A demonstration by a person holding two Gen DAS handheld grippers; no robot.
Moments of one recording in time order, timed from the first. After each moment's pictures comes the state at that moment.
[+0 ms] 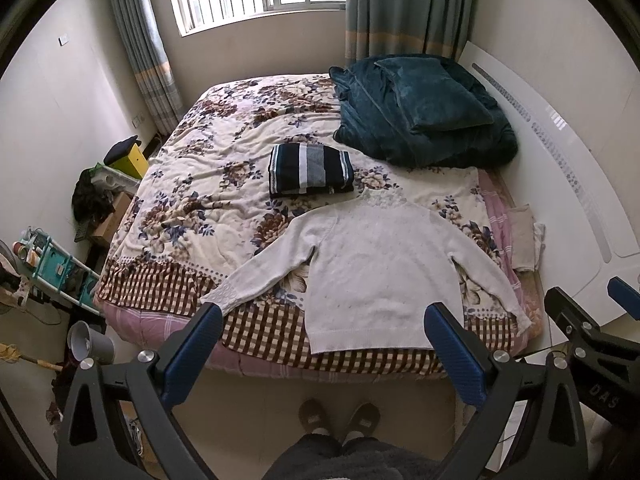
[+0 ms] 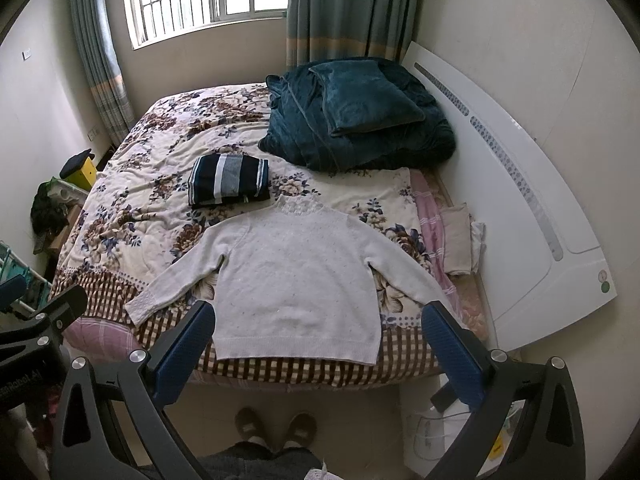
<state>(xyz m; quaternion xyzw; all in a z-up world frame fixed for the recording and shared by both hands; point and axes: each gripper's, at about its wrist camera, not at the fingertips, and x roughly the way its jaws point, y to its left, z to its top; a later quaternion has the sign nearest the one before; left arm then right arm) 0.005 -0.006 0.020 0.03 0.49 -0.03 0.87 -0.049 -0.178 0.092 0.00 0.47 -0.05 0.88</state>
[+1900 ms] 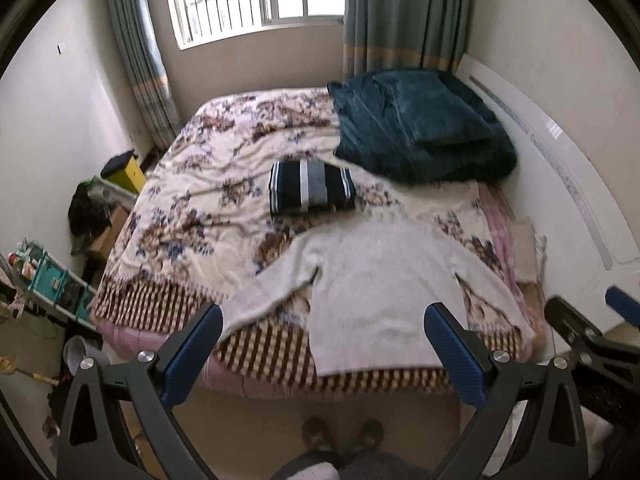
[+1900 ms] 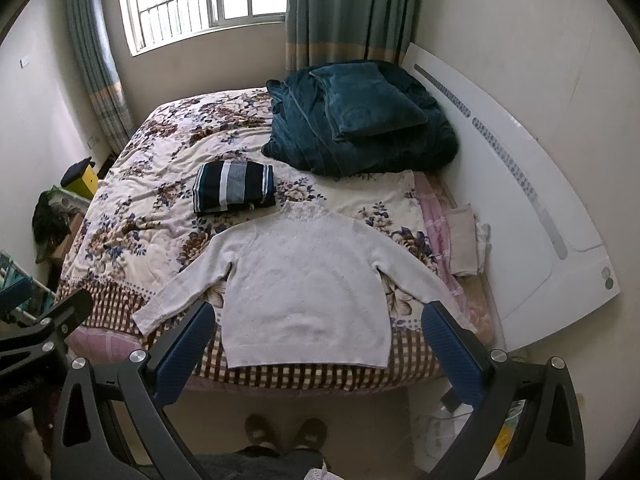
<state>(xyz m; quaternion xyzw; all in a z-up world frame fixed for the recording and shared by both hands) 0.042 0.004 0.012 0.03 0.46 -0.04 0.89 -0.026 -0.175 0.095 0.03 0.47 -0.05 0.88</state>
